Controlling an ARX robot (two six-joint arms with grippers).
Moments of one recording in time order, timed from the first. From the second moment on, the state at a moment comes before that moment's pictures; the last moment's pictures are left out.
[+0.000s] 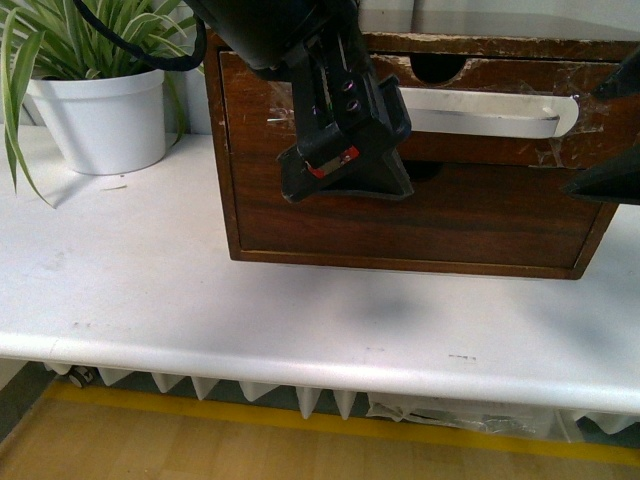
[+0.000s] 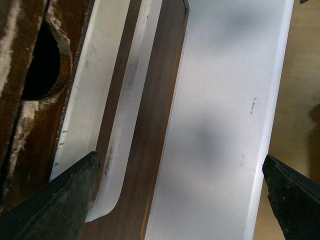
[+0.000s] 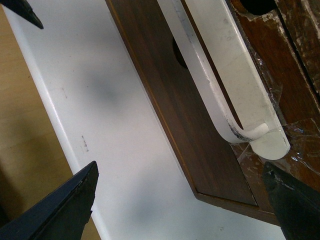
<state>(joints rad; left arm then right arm) -0.47 1.81 1.52 -0.51 0.39 1.01 0.12 1.45 1.13 -0.45 -0.38 -0.93</state>
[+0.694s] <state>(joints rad) -0.46 1.84 1.54 -0.54 0.38 1.04 0.18 1.52 1.14 -0.37 -0.36 -0.88</state>
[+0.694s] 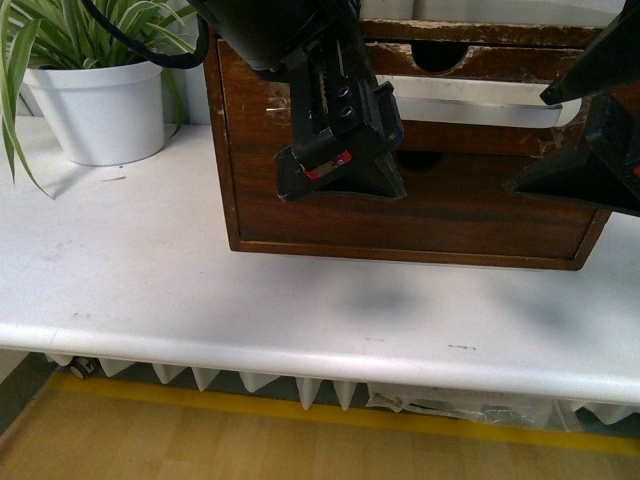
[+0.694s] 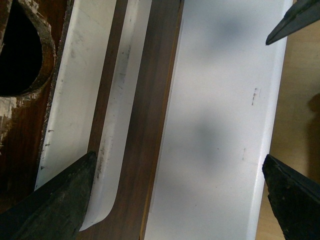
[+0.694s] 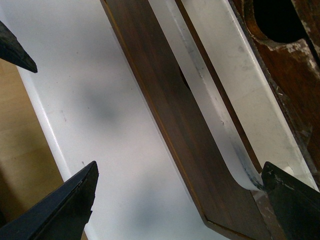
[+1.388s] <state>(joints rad) -0.46 1.84 1.53 -0.55 0.39 1.06 0.19 1.58 1.17 -0.40 -0.36 -0.91</state>
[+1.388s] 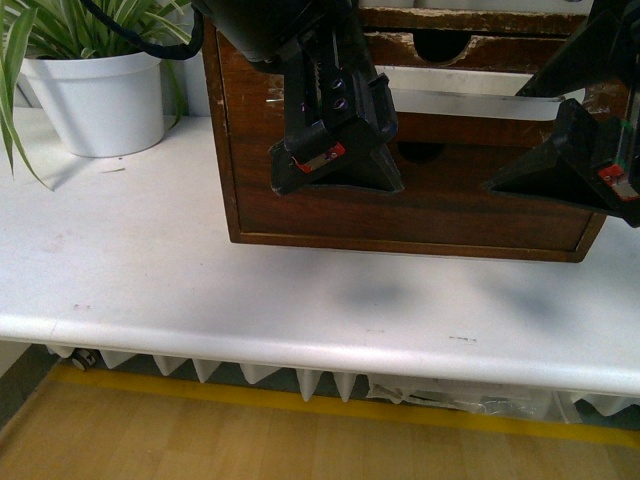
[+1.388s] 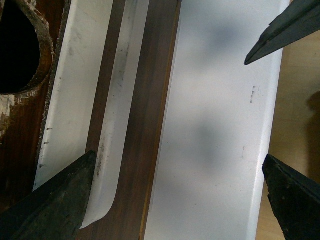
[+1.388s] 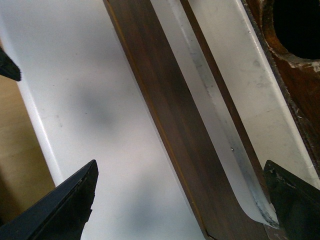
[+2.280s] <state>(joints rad) -0.50 1.69 1.48 -0.87 0.37 1.22 0.22 1.47 1.12 -0.68 -0.47 -1.07</state>
